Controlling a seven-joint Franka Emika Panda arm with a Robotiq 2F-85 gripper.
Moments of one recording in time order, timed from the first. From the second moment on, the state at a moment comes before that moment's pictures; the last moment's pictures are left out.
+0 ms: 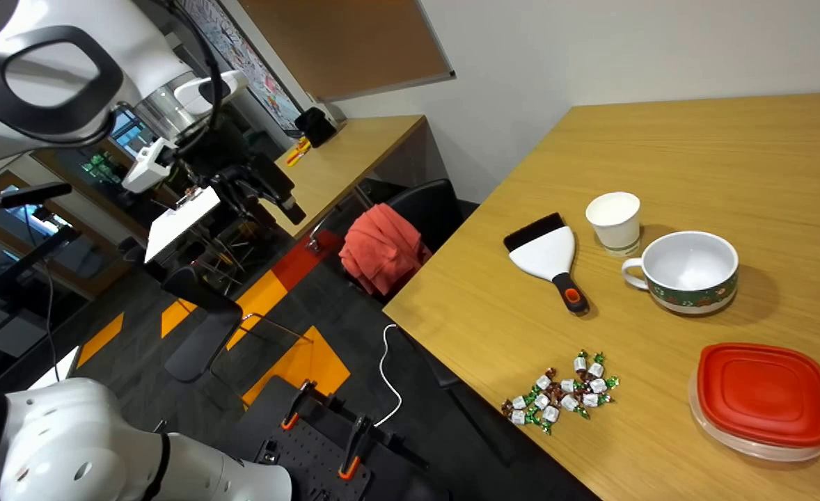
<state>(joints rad) -0.07 -0.52 -0.16 -2.35 -0.14 1.81 -0.25</state>
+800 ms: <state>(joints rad) -0.19 -0.24 -0.40 -2.34 -0.14 2.19 -0.47</state>
